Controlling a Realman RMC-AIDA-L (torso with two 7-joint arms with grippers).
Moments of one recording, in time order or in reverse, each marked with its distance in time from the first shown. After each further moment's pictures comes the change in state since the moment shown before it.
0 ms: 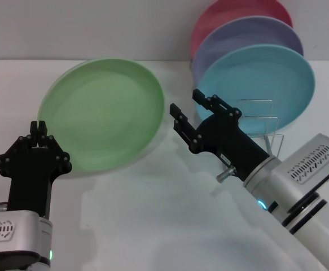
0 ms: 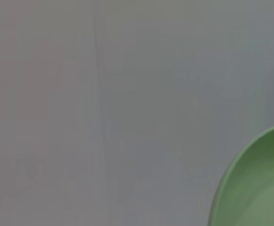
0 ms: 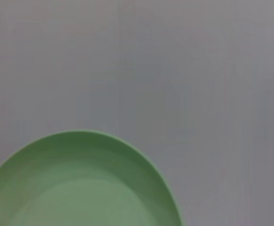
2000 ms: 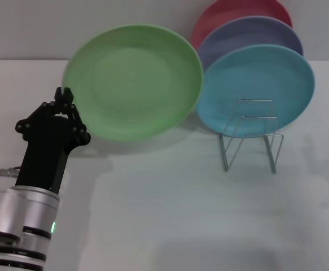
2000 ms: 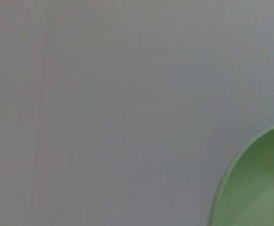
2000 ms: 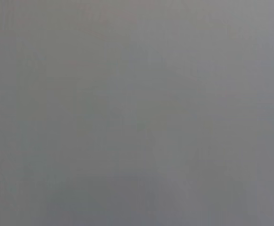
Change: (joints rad) left arm 0.003 0.000 -0.244 -0.114 0.459 -0.180 -0.377; right arm -0.290 0.003 0.027 -0.223 0.227 -0.552 0.081
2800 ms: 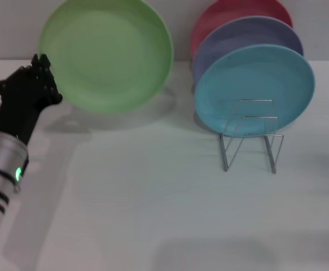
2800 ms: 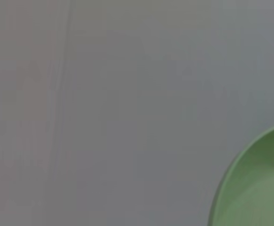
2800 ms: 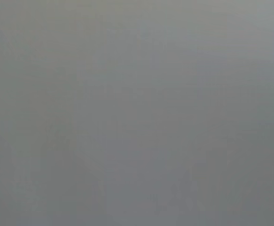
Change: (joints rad) left arm 0.011 0.016 -0.526 0.062 0.502 -0.435 -0.349; right arm 0.043 -0.002 0.343 -0.304 0.011 0.091 0.286
